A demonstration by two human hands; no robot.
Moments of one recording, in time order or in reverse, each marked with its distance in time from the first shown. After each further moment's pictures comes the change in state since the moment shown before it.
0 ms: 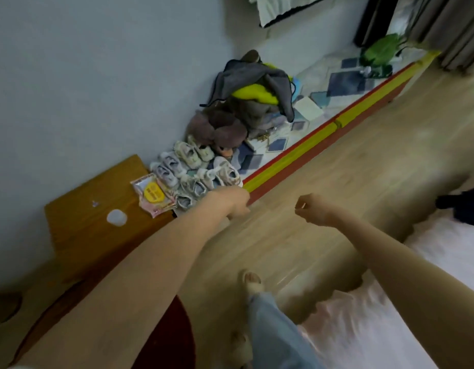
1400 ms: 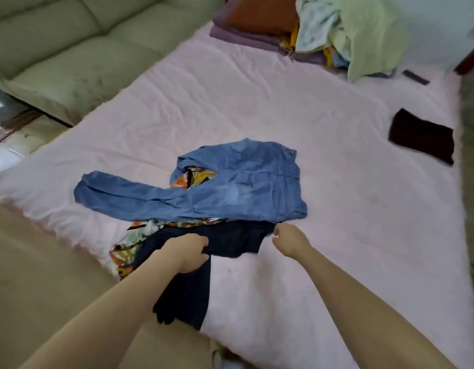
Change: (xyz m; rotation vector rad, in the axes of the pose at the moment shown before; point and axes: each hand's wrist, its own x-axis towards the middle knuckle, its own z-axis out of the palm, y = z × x) left_hand 0.422 0.852 -0.219 1.156 -0.163 1.386; right_hand -0.154 0.644 -0.140 1.031 0.846 1.595
